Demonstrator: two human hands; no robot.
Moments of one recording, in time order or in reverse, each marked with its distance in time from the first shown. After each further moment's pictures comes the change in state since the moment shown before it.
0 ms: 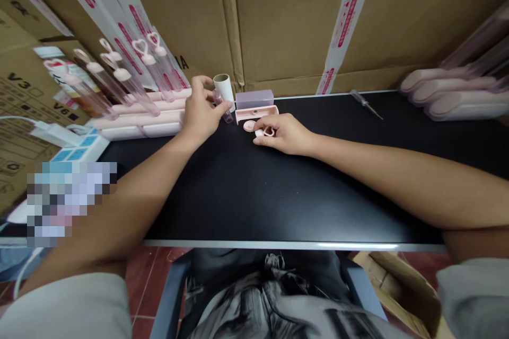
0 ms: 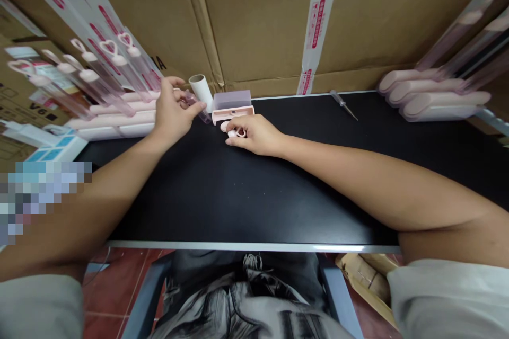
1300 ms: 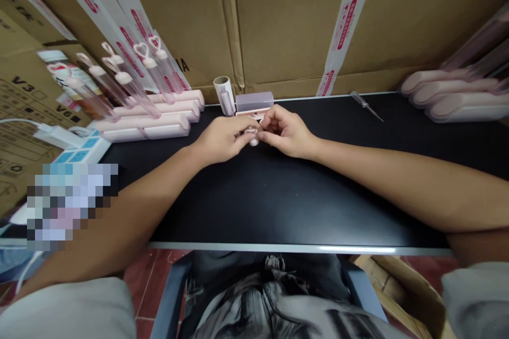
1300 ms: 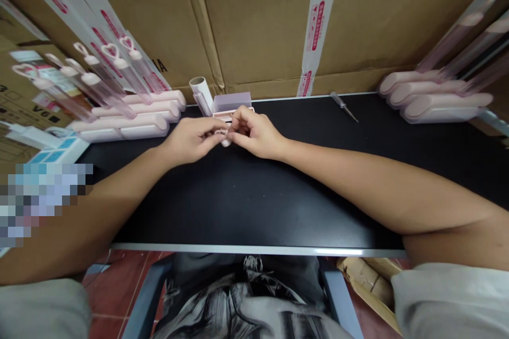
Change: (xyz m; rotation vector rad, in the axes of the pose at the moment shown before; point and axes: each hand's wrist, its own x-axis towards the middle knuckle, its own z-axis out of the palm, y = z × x) left_hand -0.044 0.050 -0.016 0.118 -0.535 0.411; right_hand -0.006 -0.010 0.005 0.219 0.143 0.041
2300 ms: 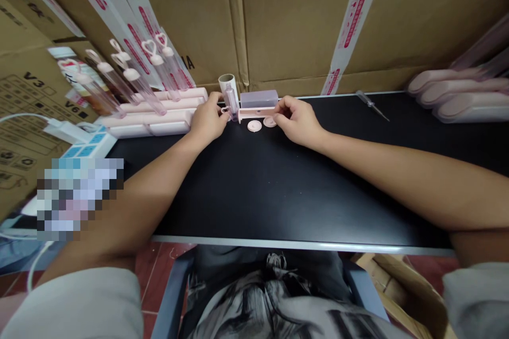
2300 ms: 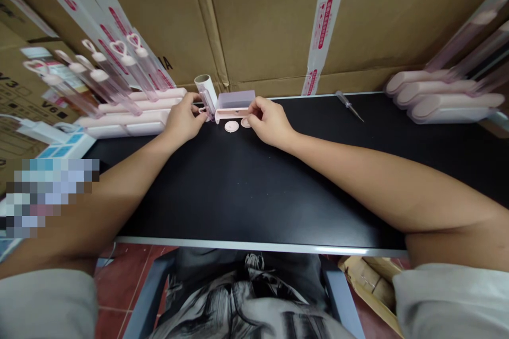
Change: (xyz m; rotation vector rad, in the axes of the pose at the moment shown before) left_hand 0.016 -0.070 0.011 0.154 0.315 -0.550; right_hand 0.017 0.016 -0.011 -0.223 0.328 0.168
